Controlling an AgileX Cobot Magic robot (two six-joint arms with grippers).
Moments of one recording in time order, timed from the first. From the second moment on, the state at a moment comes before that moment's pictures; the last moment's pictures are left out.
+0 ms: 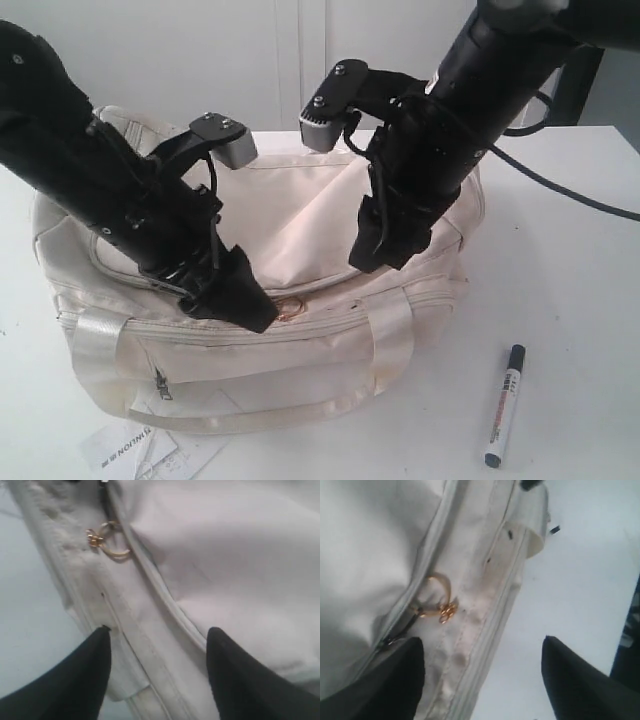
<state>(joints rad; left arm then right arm) -0.40 1.54 -1.11 -0.67 0.95 0.81 0.35 1.65 -1.40 0.31 1.10 -0.89</state>
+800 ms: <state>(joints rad) -0.24 1.35 -1.11 -0.52 0.95 0.66 0.35 1.82 -1.40 0.54 1.00 -1.42</state>
